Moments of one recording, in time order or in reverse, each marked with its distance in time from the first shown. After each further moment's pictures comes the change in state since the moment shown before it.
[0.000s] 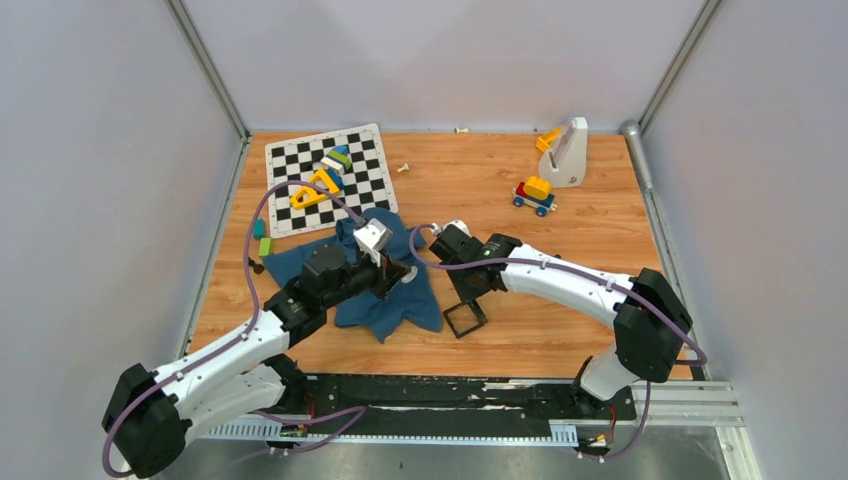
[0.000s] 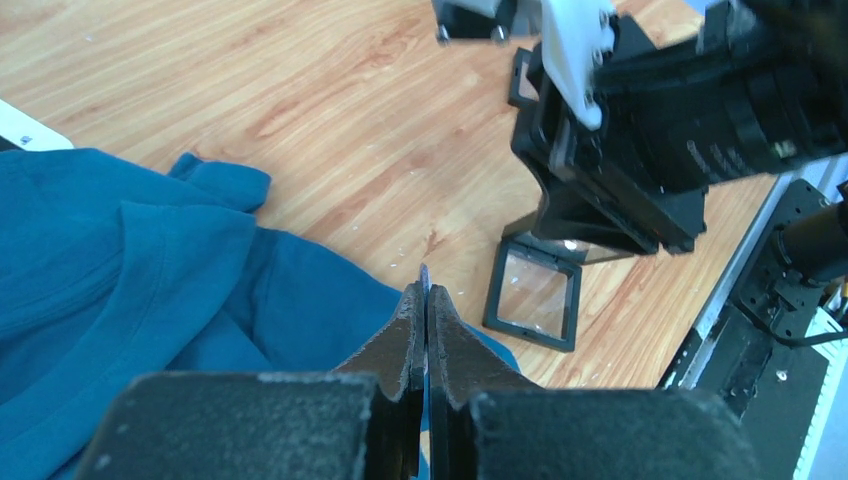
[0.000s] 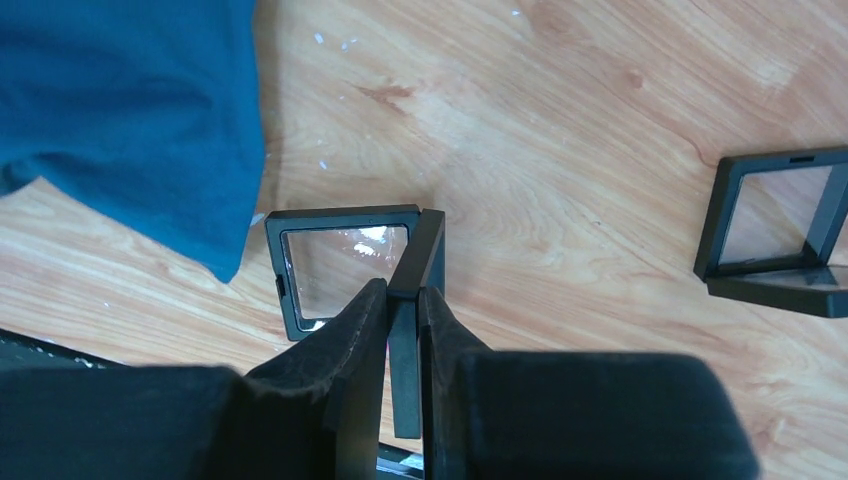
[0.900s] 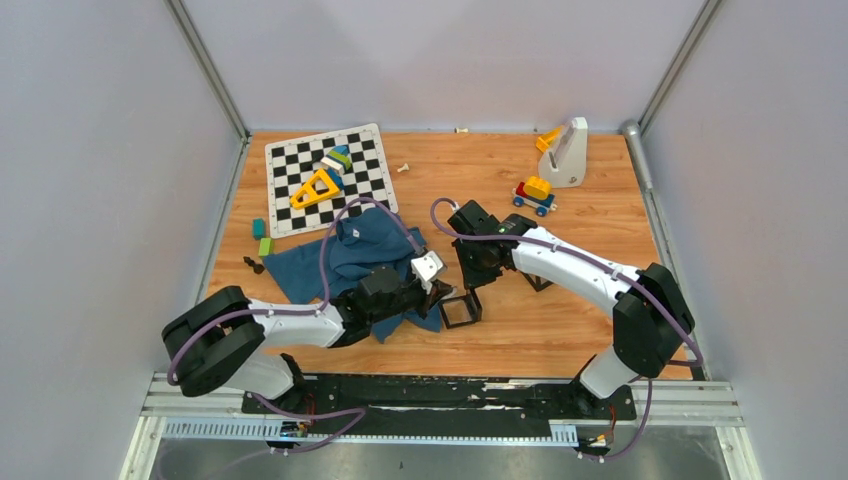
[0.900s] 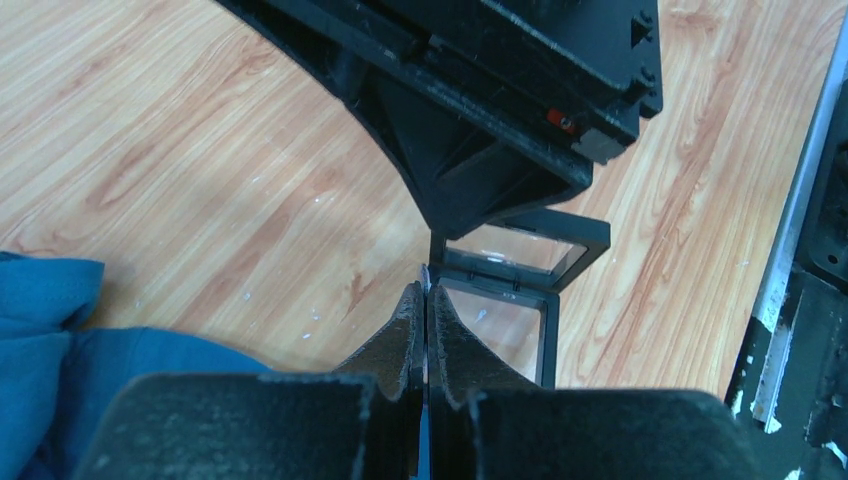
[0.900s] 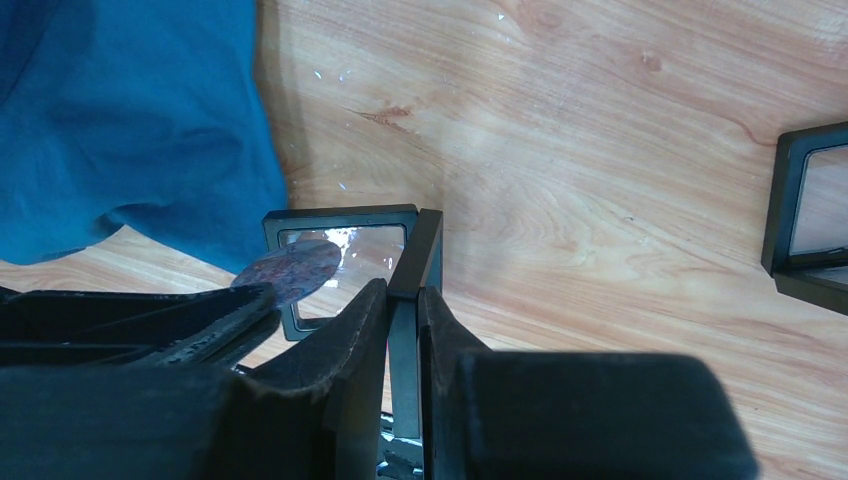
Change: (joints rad) left arm -0.269 0.497 -0.060 0.561 -0.117 0.133; right arm -0.174 0.013 0.041 -0.013 -0.198 0.111
